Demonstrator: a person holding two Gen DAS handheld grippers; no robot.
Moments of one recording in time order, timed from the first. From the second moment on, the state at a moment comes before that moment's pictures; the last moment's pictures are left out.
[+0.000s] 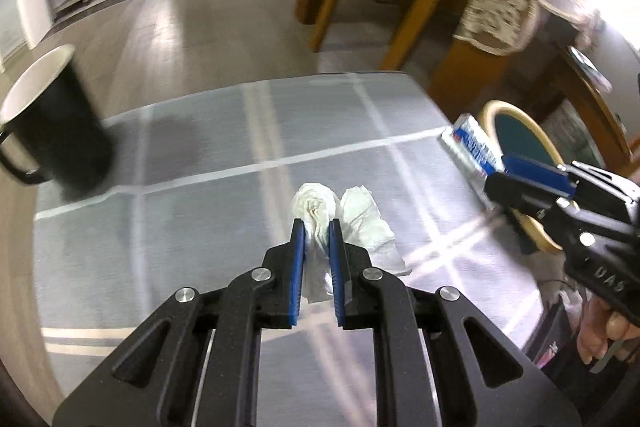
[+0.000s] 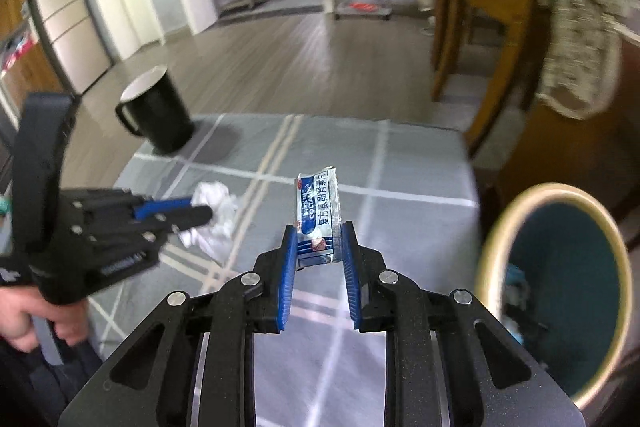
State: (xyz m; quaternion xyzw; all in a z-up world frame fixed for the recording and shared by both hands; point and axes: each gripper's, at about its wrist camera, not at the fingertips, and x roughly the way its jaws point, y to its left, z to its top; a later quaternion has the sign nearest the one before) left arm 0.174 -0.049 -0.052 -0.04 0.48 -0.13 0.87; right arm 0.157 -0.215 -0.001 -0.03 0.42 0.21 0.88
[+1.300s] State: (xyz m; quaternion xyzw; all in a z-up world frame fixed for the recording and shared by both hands) left arm 0.223 -0.306 -0.041 0.10 0.48 -0.26 0.83; right arm 0.119 -0.418 -0.009 0.05 0.45 -0.05 0.89
